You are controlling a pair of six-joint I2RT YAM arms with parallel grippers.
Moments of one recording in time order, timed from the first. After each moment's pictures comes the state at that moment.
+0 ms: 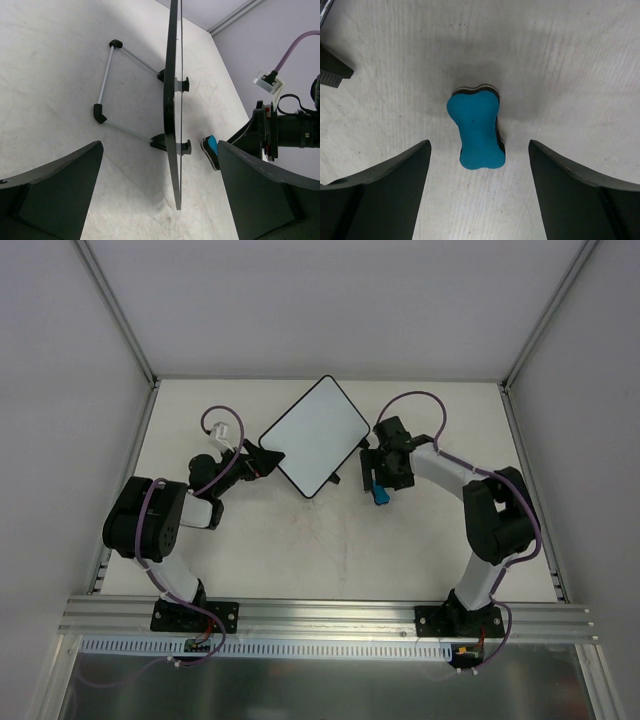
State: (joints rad) left arm -0.14 1.70 0.45 1.18 0.51 -0.77; right arm 0.47 1.79 1.20 -0.58 0.04 0.30
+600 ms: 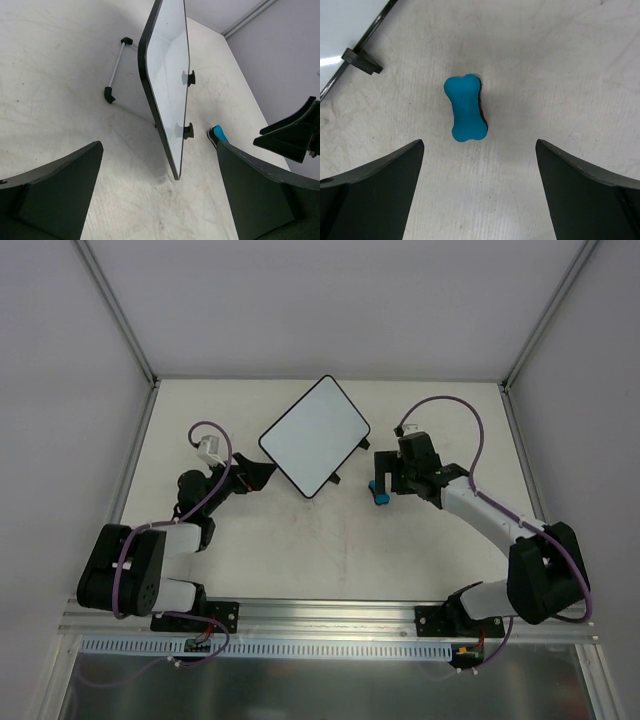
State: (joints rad) left arm -0.14 1.37 0.29 0.99 0.42 -0.67; right arm 0.47 1.40 0.90 -0.37 0.11 0.30
